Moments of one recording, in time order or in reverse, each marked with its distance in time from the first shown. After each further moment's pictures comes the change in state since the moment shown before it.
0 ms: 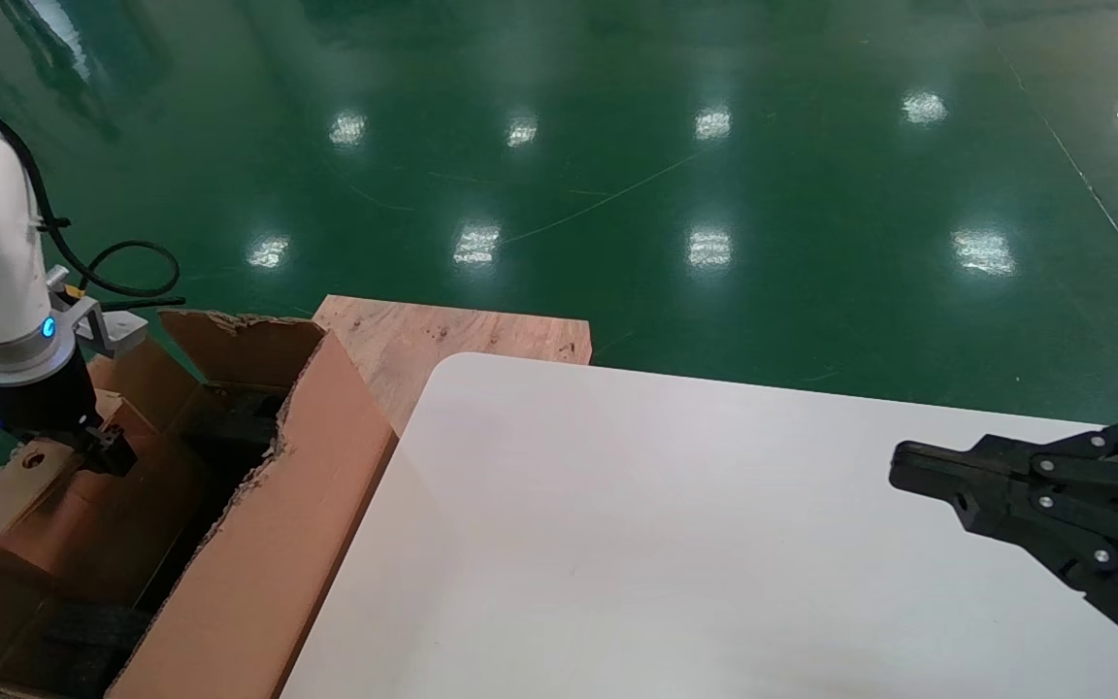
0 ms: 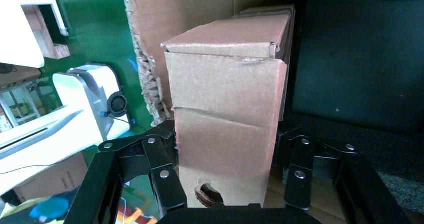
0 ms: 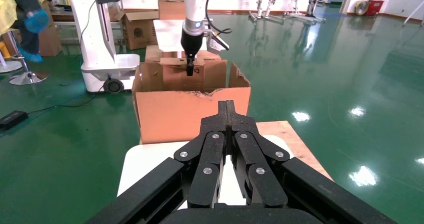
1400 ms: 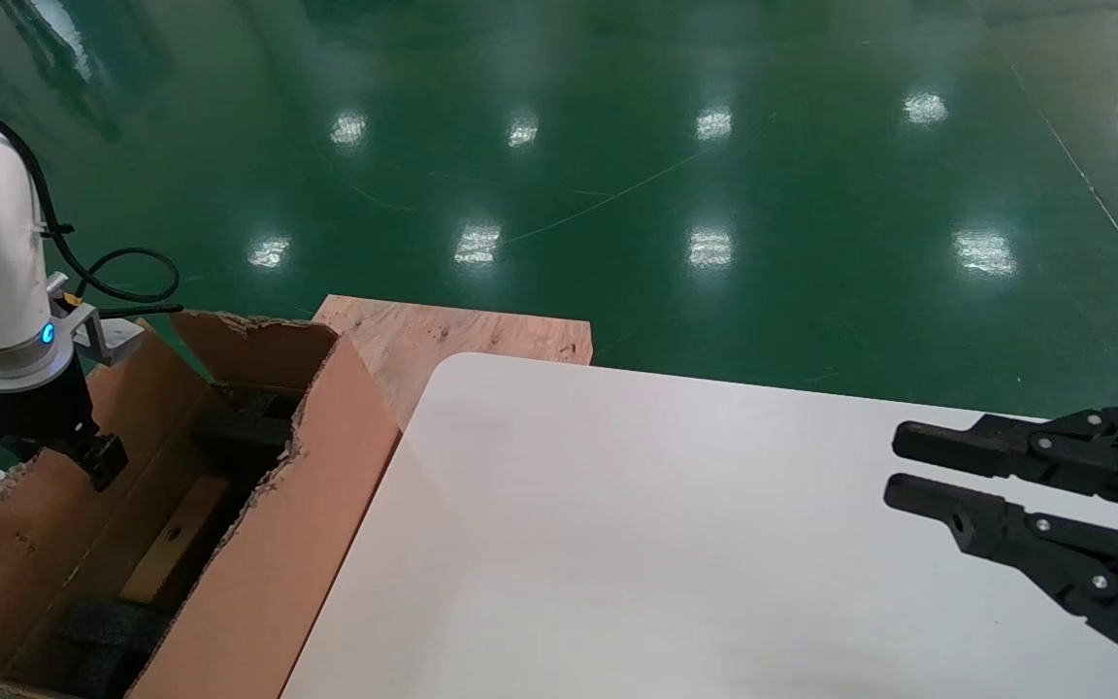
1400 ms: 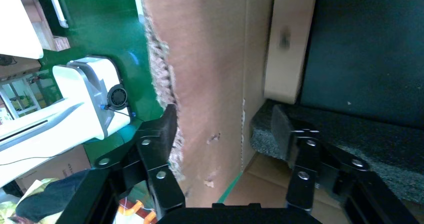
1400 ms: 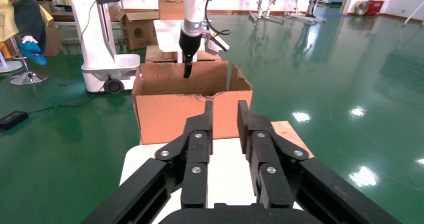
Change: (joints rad) left arm 0.014 0.001 -0.002 0.002 -0.001 0.002 -0.014; right arm 0.000 0.000 0.000 0.000 0.001 0.001 0.000
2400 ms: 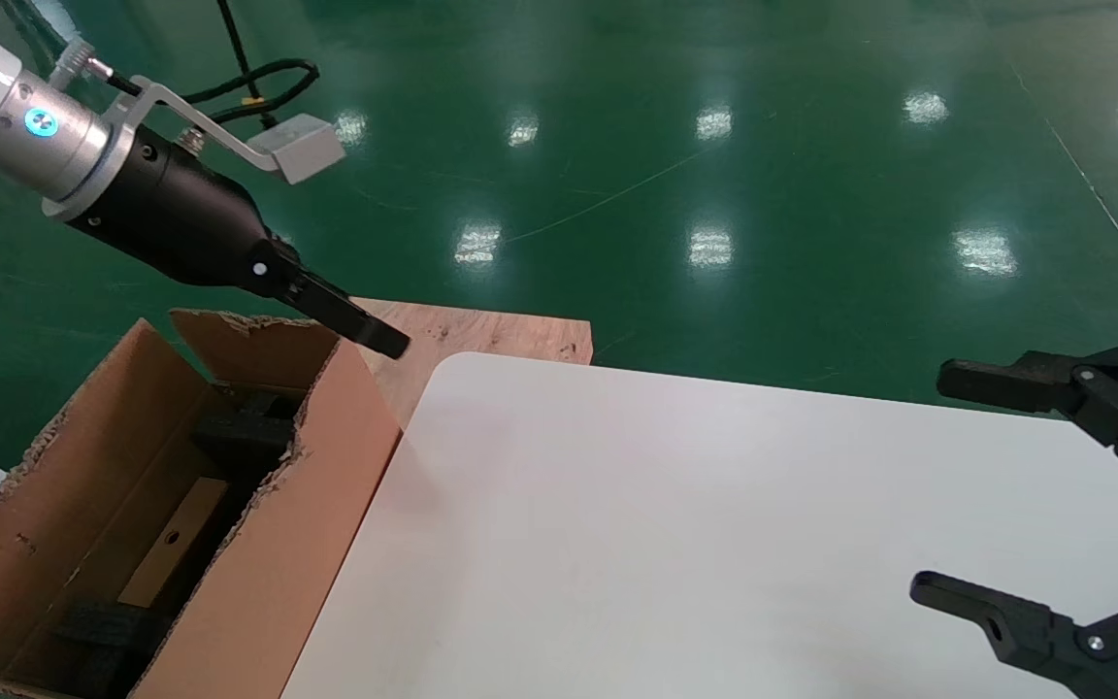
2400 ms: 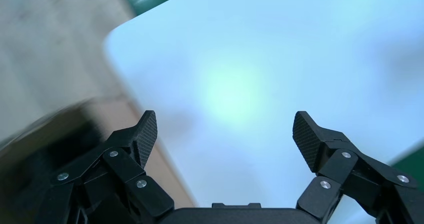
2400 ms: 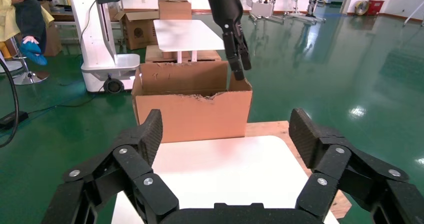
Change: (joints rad) left arm -0.331 -0.195 -0.276 -0.569 -0.458 0.297 0.214; right arm 0.001 0.000 -0.001 -0.001 0.001 0.000 -0.001
